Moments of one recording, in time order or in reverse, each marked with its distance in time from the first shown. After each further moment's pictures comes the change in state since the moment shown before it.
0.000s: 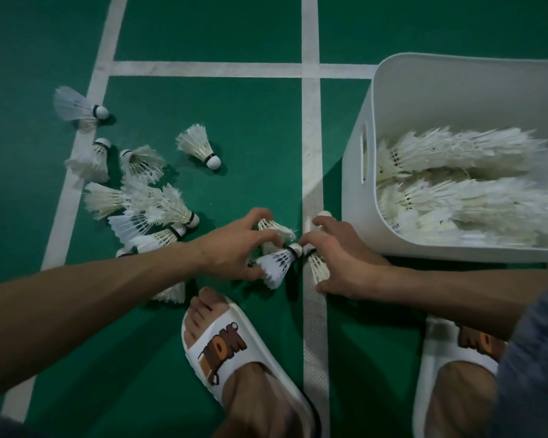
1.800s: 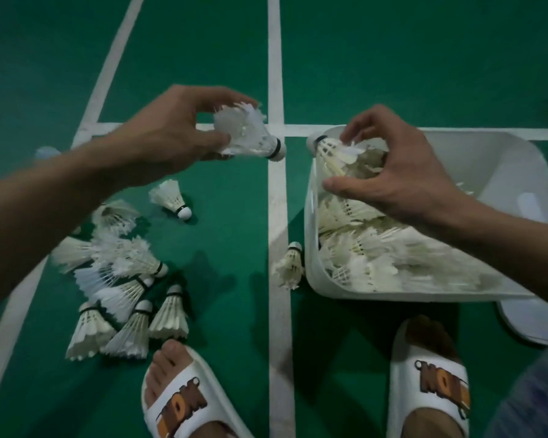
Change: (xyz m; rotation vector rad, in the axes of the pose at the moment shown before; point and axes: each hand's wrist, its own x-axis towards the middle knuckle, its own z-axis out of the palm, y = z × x) left_hand -0.010 0.071 -0.199 -0.537 0.579 -0.100; right_hand -0.047 0.029 -0.164 0.538 0.677 -0.121
